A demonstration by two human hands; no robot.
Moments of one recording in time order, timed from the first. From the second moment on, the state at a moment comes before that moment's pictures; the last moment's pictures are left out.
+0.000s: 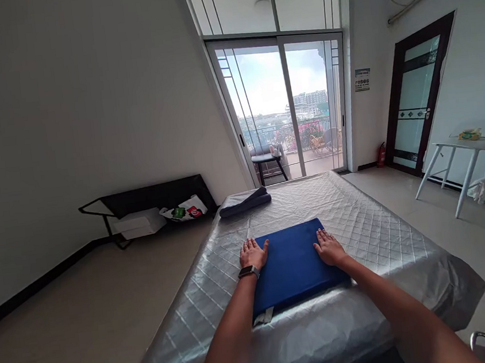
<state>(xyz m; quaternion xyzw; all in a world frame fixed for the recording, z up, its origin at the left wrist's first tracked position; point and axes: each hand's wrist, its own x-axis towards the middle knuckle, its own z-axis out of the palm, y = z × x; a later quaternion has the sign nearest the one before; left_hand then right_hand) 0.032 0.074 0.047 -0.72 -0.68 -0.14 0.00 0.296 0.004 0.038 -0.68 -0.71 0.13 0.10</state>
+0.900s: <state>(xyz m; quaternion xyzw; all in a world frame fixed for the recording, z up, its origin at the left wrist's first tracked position) -0.013 0.027 -0.002 -0.71 -0.70 -0.10 0.00 0.295 -0.003 0.048 -0.68 -0.72 0.12 0.09</state>
